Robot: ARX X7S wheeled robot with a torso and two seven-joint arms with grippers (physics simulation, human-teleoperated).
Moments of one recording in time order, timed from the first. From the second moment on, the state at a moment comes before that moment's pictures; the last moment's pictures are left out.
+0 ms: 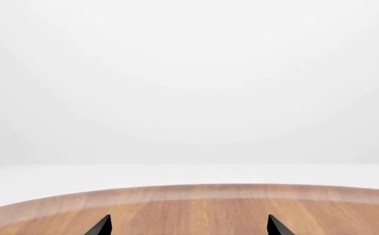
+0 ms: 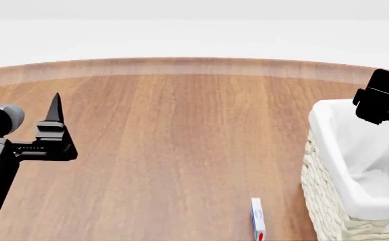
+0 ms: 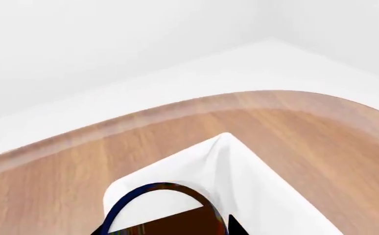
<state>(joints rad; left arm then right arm) -0.55 -0.27 0.13 0.42 -0.42 -0.75 -0.31 1.04 0.75 -0.25 0.15 1.27 0.92 0.81</state>
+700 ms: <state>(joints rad) -0.54 -0.28 0.15 0.38 -0.42 -0.72 -0.31 1.17 0.64 -0.34 0.54 1.13 0.88 0.71</state>
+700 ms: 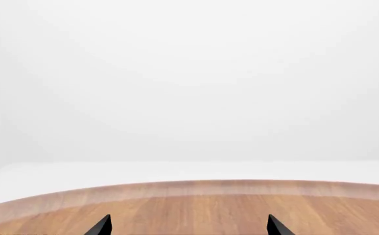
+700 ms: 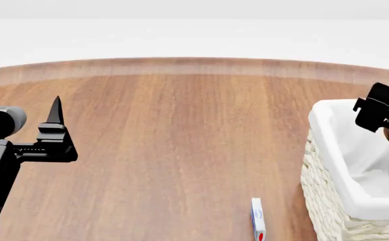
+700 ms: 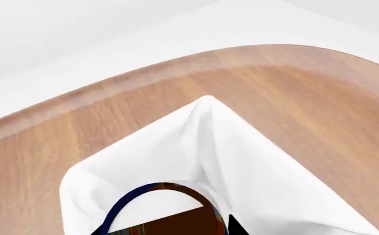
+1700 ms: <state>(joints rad) -0.54 -0.29 0.15 0.34 -0.43 -0.69 -0.31 1.21 0.60 -0.36 0.65 1.11 0.92 0.73</state>
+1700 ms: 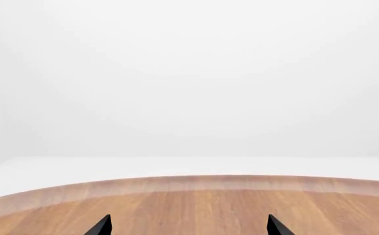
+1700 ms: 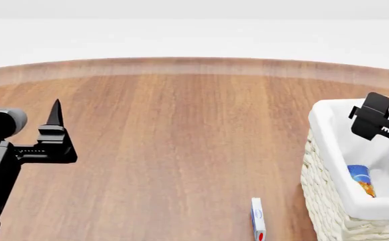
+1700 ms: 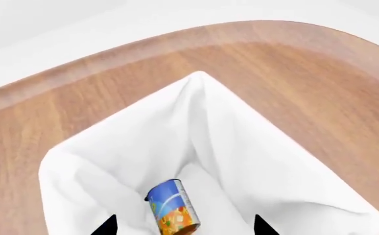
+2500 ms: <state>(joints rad) -0.53 -0.30 0.16 0.33 -0.45 -0.67 -0.32 1.39 0.47 -0.53 0.38 1.10 1.00 0.53</state>
